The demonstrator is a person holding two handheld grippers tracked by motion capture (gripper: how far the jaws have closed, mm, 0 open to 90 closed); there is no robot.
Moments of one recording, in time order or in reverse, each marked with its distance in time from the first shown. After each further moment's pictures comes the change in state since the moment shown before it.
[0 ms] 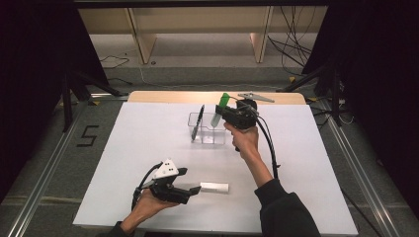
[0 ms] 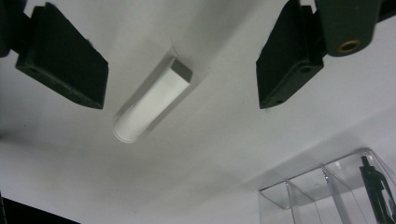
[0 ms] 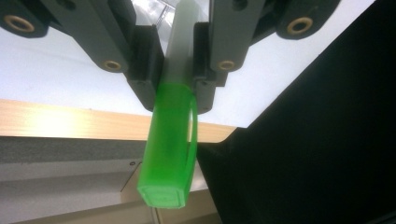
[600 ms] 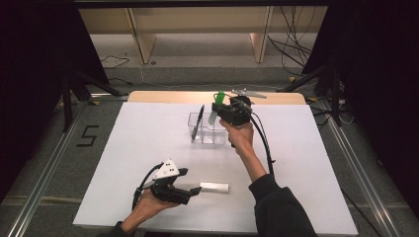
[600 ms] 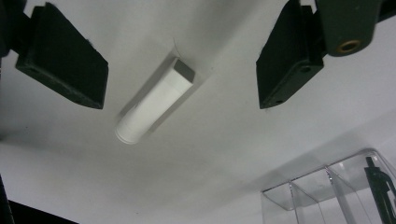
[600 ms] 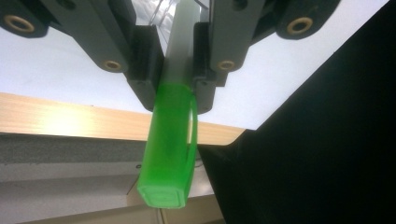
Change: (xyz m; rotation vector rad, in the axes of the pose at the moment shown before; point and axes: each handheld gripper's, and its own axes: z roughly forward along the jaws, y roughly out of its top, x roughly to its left) left arm -0.002 -0.001 0.002 0.002 -0.006 0.000; right arm 0.002 0.005 0.020 0.022 -0.033 -0.023
